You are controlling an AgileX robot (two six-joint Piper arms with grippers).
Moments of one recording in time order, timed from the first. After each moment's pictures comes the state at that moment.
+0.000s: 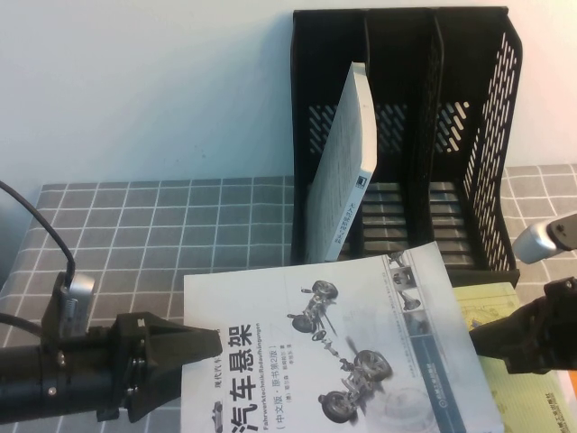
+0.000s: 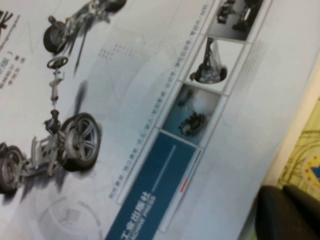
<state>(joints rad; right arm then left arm) 0.20 1.37 -0.65 1.07 0.66 -1.09 0.12 1.54 -0.48 -1.58 1.14 1.01</state>
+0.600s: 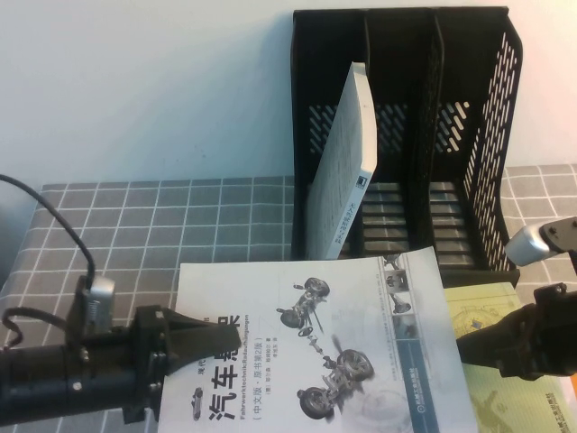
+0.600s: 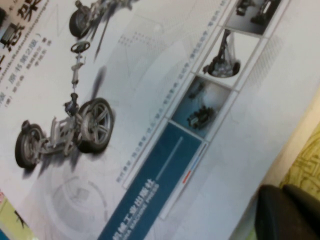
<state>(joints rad) 0.20 1.39 -0.65 1.13 0.72 -1.11 0.04 1.62 -0.48 -1.68 1.15 1.00</state>
